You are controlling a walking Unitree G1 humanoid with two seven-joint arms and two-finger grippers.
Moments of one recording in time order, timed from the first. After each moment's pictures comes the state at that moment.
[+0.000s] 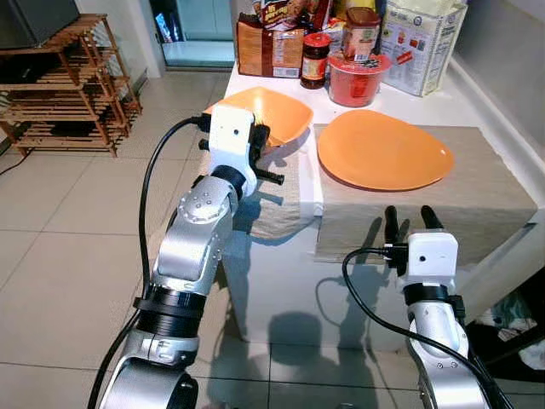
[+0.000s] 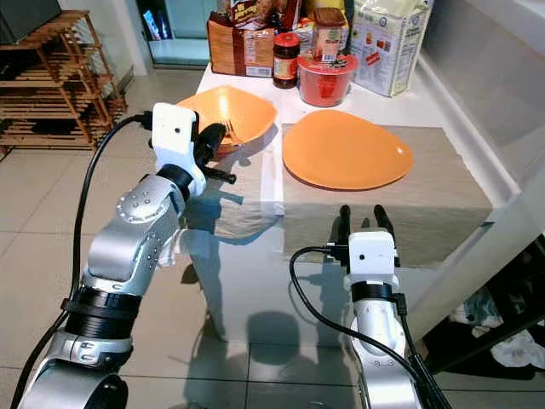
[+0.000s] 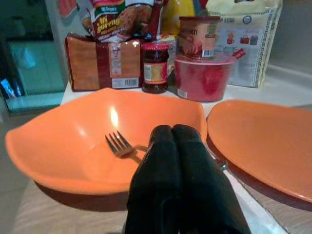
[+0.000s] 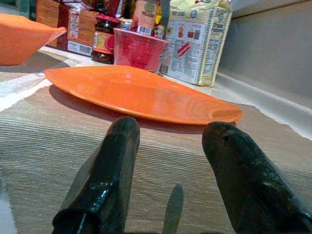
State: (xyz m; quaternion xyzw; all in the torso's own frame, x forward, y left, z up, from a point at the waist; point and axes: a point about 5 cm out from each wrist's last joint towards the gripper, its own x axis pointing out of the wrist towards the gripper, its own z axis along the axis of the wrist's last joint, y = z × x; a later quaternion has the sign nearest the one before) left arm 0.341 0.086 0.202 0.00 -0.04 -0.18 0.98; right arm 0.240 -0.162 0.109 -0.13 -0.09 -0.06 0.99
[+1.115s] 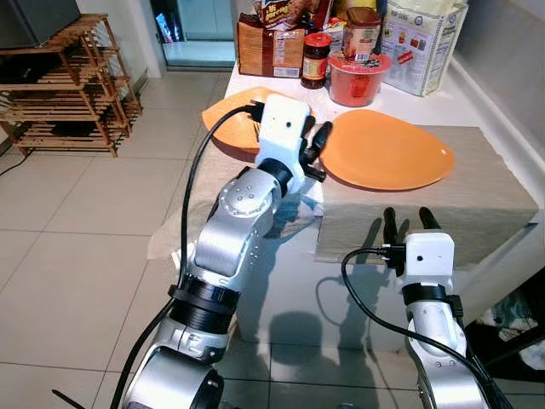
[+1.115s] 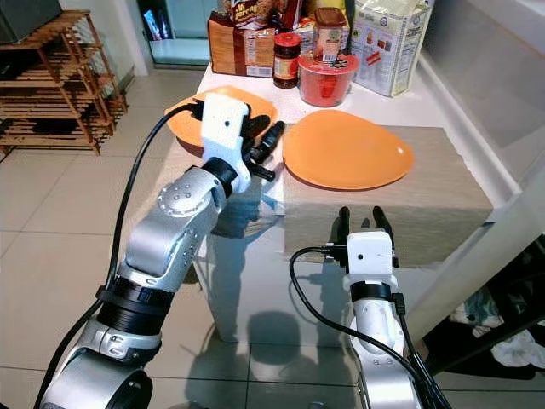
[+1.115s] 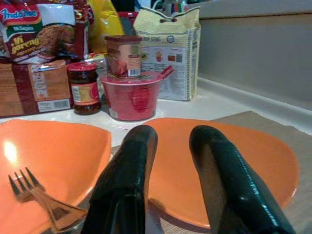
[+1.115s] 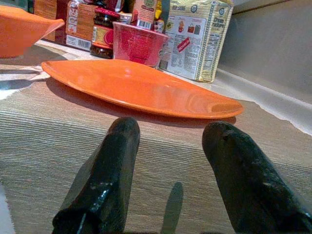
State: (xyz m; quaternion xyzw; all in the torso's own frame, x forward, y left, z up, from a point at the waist) left arm 0.332 0.026 0.221 -0.01 -0.06 -0.28 0.96; right arm 0.242 -0.162 0.106 -0.13 -0.08 -0.06 0.99
